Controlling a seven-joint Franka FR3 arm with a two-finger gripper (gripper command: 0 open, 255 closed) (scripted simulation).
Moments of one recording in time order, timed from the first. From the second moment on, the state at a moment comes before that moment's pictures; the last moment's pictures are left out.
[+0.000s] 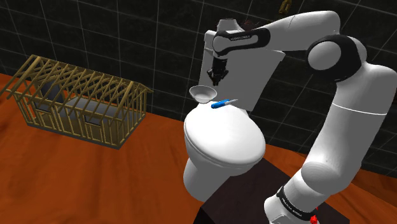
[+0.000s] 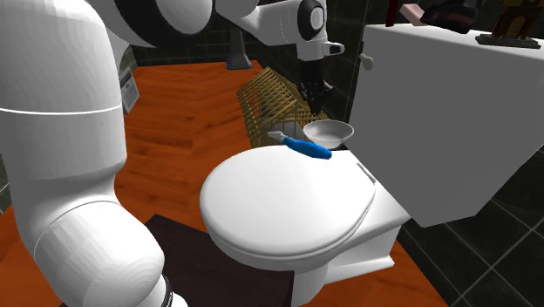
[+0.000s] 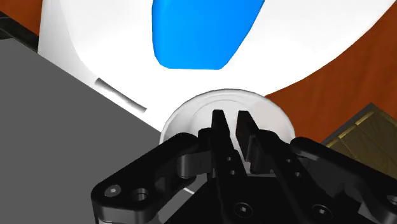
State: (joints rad) arm -0.22 0.27 -0.02 -1.65 -0.17 1.96 0.23
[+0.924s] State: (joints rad) arm -0.24 0.16 -0.04 -1.92 -0.10 2.10 0.42
